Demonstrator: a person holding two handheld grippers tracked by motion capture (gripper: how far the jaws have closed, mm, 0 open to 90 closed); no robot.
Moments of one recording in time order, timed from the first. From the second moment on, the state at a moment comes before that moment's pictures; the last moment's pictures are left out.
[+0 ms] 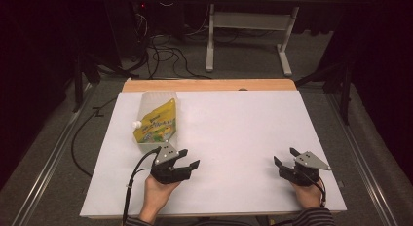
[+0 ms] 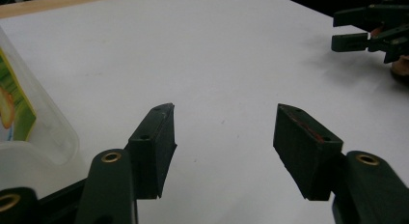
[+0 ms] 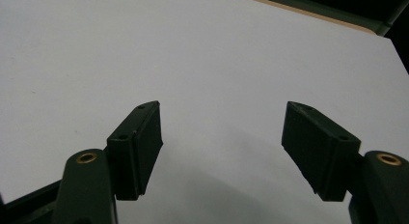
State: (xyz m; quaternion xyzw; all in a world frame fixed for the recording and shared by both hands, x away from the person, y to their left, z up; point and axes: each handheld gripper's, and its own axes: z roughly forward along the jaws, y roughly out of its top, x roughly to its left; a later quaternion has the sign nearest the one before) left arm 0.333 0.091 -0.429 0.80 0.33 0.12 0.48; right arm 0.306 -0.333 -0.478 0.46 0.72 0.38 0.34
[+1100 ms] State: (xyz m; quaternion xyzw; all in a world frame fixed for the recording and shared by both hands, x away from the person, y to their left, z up) left arm 0.360 0.053 -0.473 0.80 0.35 0.13 0.47; right arm 0.306 -0.333 -0.478 0.46 0.72 0.39 0.34
